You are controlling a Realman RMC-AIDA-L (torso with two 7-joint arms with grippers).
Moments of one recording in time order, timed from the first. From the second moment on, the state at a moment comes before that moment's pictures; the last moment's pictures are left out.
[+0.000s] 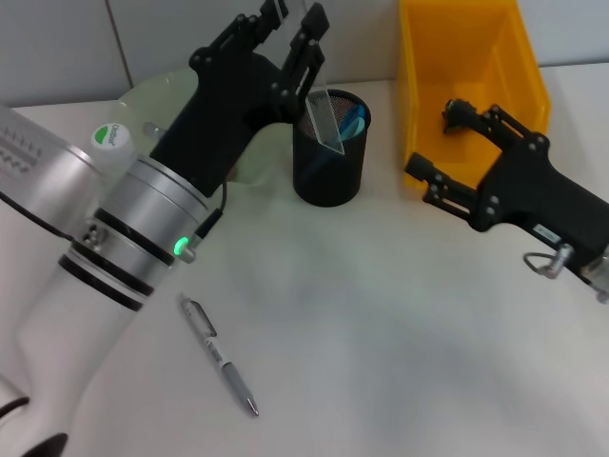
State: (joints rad) left arm -0.47 -2.08 2.32 0.71 -0.46 1.08 -0.29; right arm 0.43 2.09 -0.64 -0.25 -1.44 -1.62 0.59
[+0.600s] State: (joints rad) left arm -0.48 -2.08 2.51 0.81 -0.72 1.05 0.04; right arm 0.56 2.09 -0.63 -0.06 -1.37 -1.60 0.41
